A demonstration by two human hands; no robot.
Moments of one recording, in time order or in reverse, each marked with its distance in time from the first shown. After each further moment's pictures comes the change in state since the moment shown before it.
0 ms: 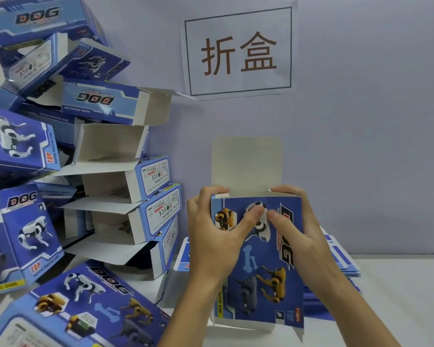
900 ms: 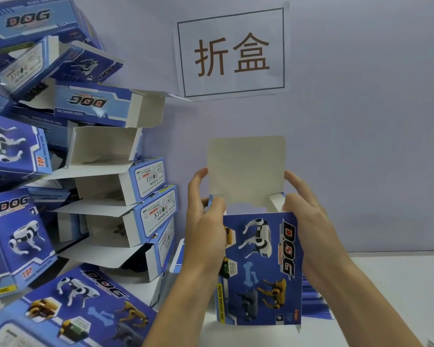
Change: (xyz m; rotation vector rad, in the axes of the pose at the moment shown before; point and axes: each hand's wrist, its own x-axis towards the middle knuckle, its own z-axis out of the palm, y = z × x) left_hand 0.011 0.028 -0.001 -0.320 -0.029 -0.376; right_hand 0.009 -0.024 -0.004 0.086 0.097 0.239
